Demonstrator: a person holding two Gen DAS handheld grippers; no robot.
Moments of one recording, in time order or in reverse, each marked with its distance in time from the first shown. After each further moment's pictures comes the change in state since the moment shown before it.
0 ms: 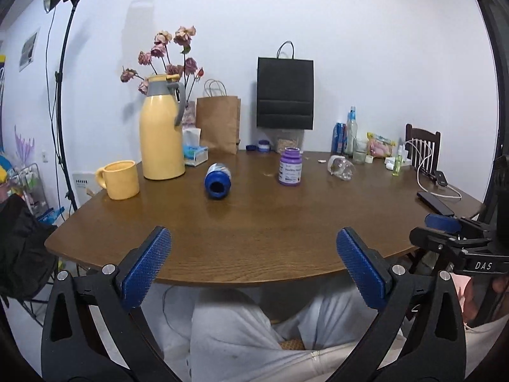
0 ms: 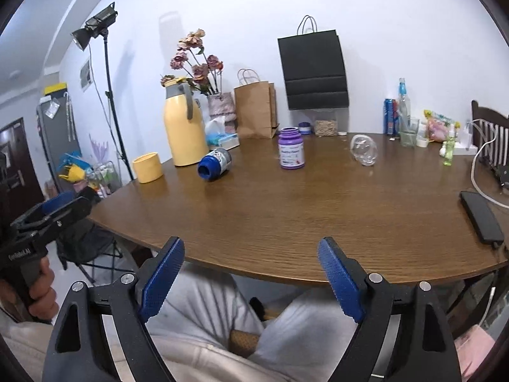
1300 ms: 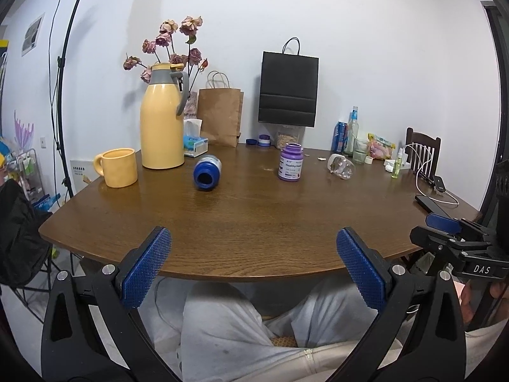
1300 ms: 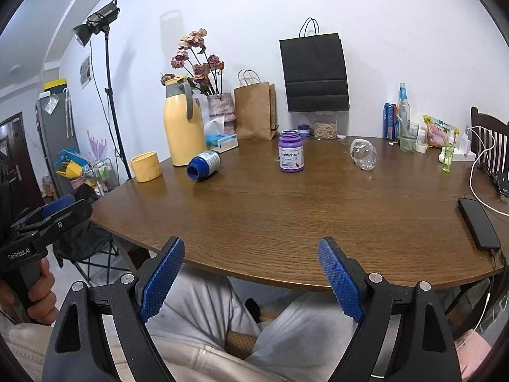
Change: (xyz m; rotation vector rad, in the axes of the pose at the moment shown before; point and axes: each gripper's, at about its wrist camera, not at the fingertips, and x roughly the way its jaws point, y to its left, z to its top) left arm 0.002 -0.001 -0.004 -0.055 0.029 -0.001; right arm -0.001 0.003 0.001 -0.026 -0.006 -0.030
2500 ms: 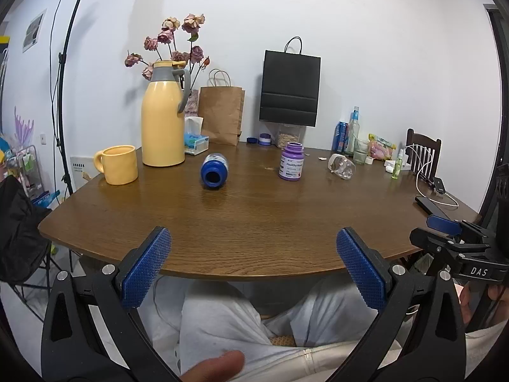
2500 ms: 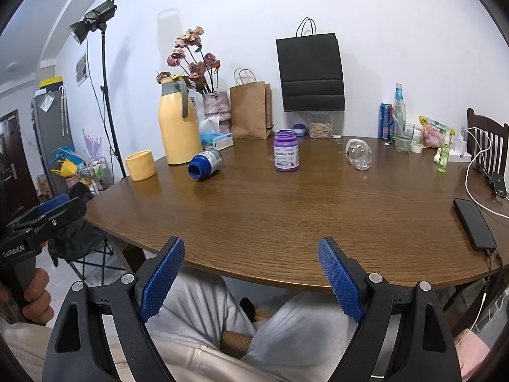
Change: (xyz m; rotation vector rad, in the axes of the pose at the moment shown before) left arm 0.001 -0.003 0.000 -0.011 0.008 0.002; right arm -0.003 -0.004 0.001 -0.006 0.009 -0.022
